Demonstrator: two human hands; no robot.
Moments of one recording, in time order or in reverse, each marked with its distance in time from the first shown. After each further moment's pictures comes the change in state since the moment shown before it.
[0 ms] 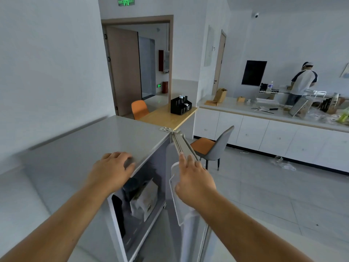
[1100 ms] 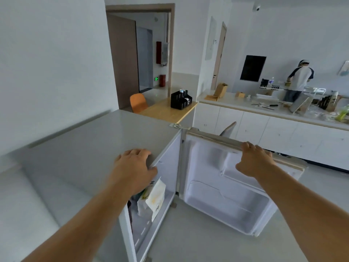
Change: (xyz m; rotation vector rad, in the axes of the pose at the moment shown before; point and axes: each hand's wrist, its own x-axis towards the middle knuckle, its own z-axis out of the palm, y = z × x) left_hand 0.025 0.004 0.010 -0.035 -0.056 0.054; right_hand 0.068 0.136 -0.019 -0.172 -0.073 0.430
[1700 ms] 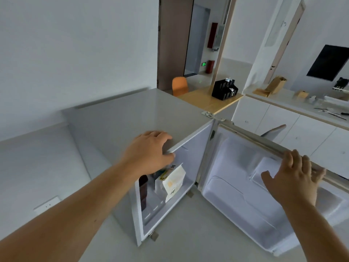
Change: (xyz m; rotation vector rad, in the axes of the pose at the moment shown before) left_hand -0.015 0.006 -0.002 -0.030 0.019 -0.073; right_hand 0.005 0.010 0.064 0.098 0.372 -0.079
